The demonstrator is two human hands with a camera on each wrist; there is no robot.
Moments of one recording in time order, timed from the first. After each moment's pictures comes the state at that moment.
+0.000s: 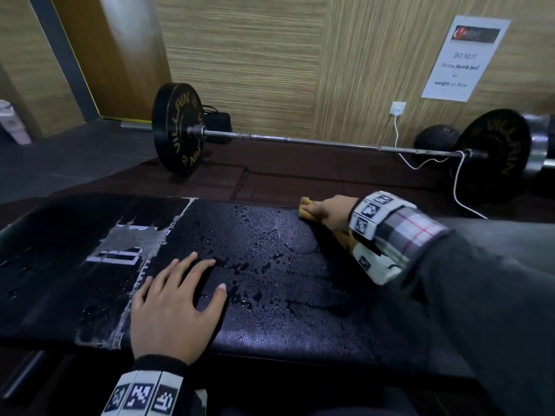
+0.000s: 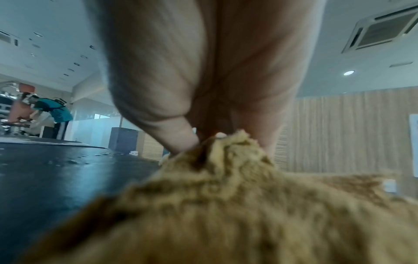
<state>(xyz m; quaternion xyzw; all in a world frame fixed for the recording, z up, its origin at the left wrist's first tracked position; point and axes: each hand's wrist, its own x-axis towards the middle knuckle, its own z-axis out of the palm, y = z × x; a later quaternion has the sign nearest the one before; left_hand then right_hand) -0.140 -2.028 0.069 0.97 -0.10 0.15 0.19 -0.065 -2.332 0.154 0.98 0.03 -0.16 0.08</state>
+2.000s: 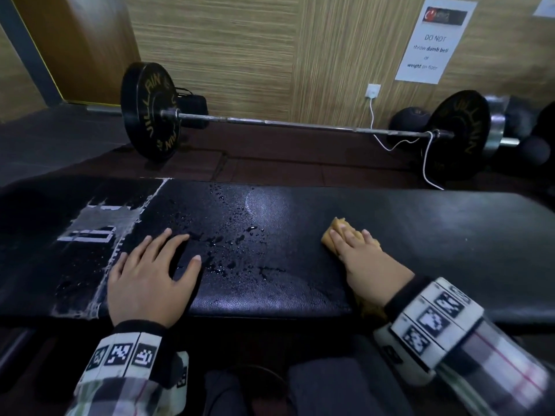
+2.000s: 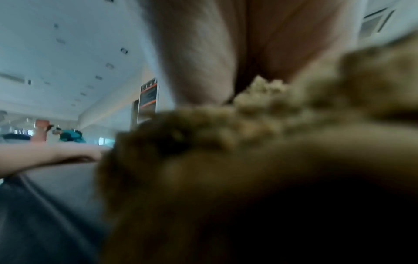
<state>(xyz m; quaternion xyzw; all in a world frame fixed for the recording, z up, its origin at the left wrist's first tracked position) -0.139 -2.026 0.065 0.97 -0.10 0.12 0.16 -0.233 -2.323 0.108 0.99 -0.13 -0.10 0.00</state>
